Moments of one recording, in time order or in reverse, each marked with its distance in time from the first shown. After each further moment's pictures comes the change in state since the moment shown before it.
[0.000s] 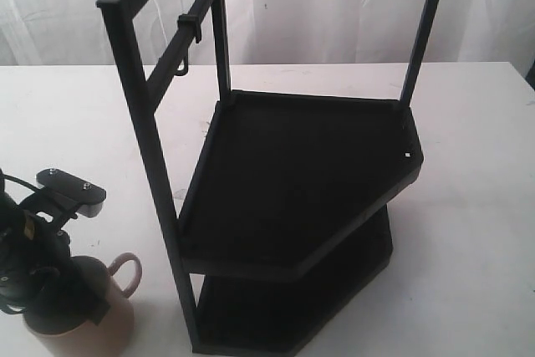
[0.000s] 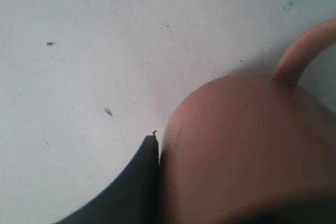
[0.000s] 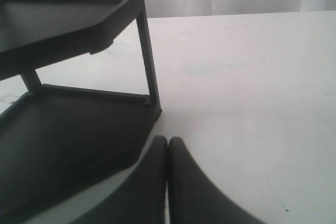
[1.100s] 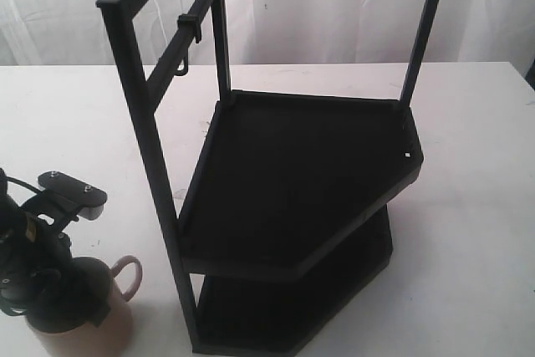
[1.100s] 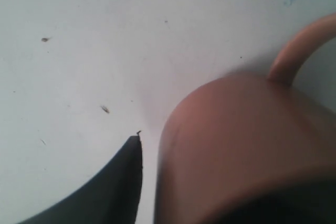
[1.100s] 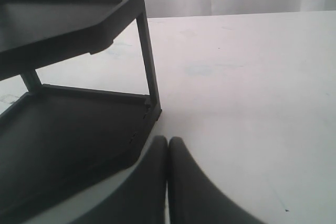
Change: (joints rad) left arm 0.000 0.006 0.000 0.000 0.002 -0.001; right arm 0.000 0.000 0.000 0.000 0.000 0.000
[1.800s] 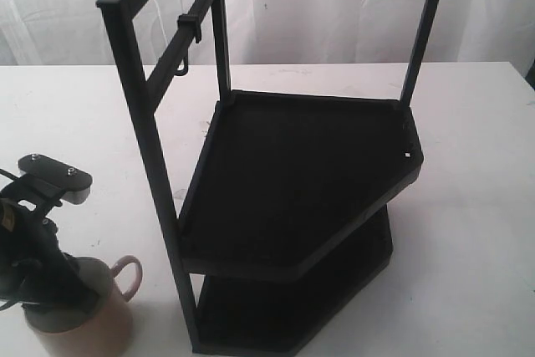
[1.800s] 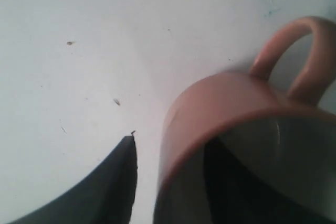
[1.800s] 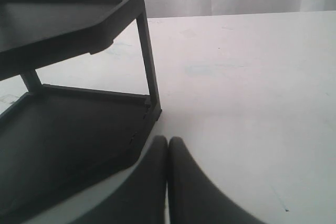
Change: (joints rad) left arm 0.000 -0.125 0.000 0.000 0.047 -0.016; right arm 0.000 0.000 0.000 0.000 0.000 0.000
